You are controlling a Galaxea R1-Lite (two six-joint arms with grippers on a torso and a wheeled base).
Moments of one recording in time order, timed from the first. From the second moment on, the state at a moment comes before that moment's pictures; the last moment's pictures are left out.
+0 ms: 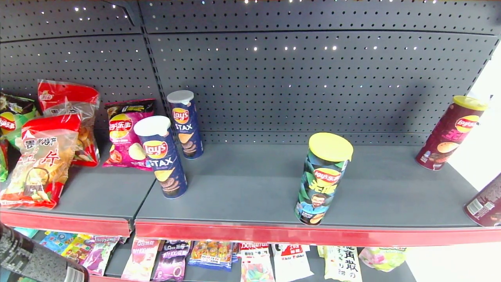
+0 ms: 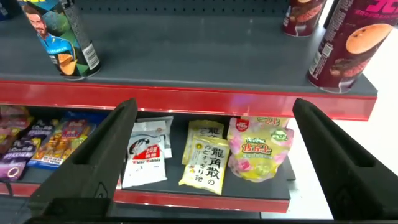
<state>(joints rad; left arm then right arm) -0.19 0.41 -0.47 0.10 -0.10 0.11 0.00 0.00 0.00 0.00 0.02 -0.01</state>
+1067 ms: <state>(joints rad) -0.19 0.44 -0.47 0.10 -0.10 0.11 0.00 0.00 0.00 0.00 0.02 -0.01</state>
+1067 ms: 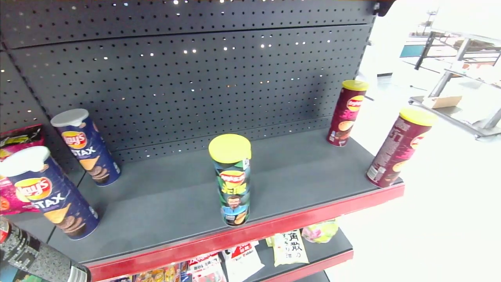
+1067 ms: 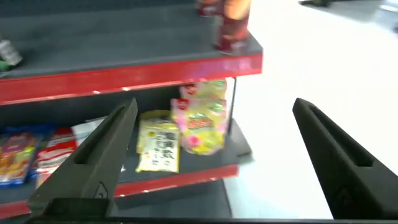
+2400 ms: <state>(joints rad) -0.19 1.00 -0.58 -0.24 -0.25 0.06 0.00 0.00 0.00 0.00 0.02 -0.01</state>
